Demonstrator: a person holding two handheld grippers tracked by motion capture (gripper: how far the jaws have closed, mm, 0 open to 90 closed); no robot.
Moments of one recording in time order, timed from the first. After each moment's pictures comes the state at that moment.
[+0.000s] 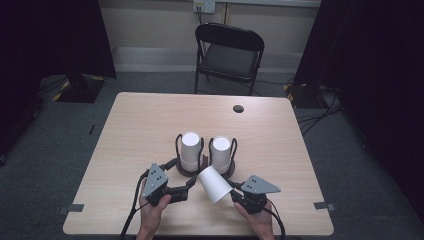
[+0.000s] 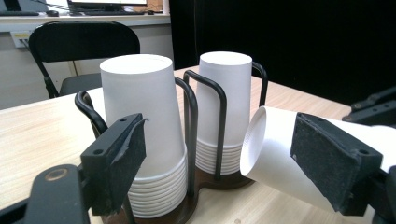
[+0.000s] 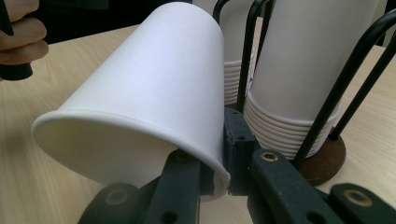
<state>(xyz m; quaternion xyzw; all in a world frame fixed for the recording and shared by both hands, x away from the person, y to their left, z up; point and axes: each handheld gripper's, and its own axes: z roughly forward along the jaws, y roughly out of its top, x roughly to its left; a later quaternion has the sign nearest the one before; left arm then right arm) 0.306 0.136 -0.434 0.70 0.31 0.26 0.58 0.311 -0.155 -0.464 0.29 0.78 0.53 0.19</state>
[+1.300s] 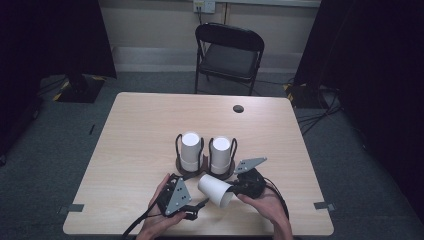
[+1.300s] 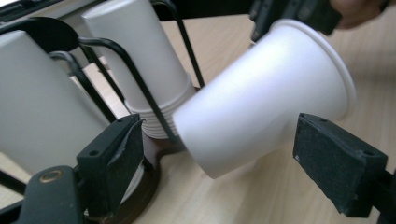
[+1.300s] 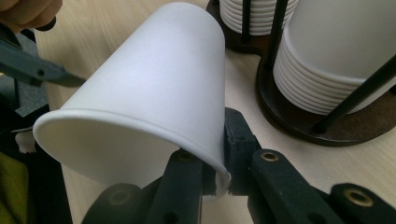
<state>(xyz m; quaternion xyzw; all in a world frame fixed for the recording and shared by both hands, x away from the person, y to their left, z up) 0.291 0.102 -0.455 0.82 0.16 0.26 0.48 0.355 -0.153 -0.439 0.26 0.89 0.38 0.03</state>
